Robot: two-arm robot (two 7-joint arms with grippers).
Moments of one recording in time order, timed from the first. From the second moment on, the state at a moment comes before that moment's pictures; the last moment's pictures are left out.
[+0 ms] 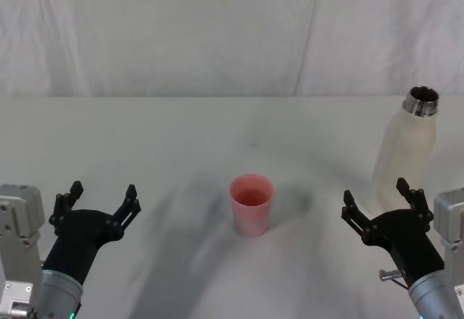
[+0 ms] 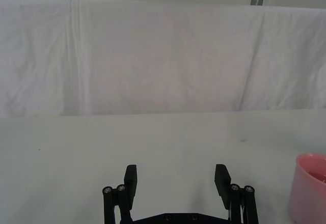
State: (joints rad) left arm 0.27 0.24 0.04 -1.85 -0.25 -0.02 -0.02; right arm -0.17 0.19 -0.26 -1.77 0.07 -0.06 -0.03
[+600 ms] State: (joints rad) left arm 0.27 0.24 0.04 -1.85 -0.25 -0.02 -0.02; right arm -0.17 0.19 -0.26 -1.77 0.07 -0.06 -0.03
